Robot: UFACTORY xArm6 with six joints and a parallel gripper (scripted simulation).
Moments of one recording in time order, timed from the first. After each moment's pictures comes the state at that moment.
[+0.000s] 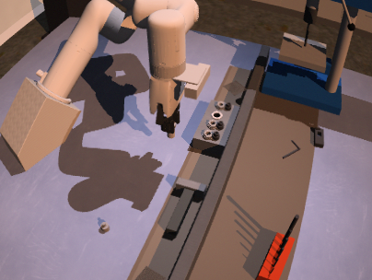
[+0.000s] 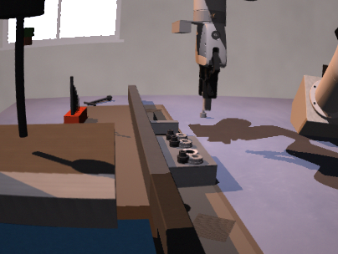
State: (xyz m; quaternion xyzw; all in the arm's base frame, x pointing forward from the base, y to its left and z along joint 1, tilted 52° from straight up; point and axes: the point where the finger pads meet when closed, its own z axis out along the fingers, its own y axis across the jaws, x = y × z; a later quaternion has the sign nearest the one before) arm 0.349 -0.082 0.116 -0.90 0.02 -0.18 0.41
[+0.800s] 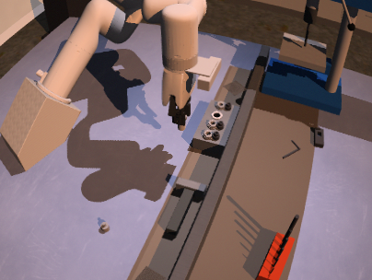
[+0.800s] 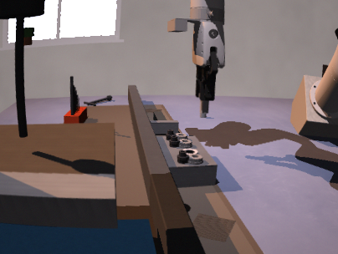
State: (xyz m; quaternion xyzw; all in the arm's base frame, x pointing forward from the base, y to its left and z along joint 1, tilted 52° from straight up) arm 0.360 -0.065 0.145 -0.90 0.02 -0.18 0.41
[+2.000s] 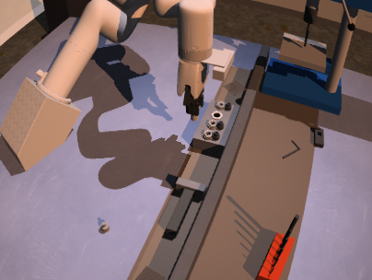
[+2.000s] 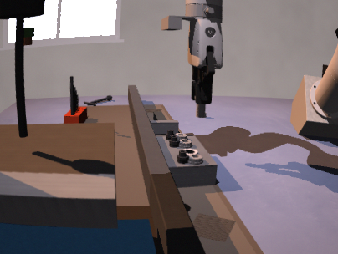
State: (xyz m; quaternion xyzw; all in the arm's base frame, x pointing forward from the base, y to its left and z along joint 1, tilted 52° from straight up) arm 0.374 -0.042 0.182 -0.90 0.02 -0.18 0.41
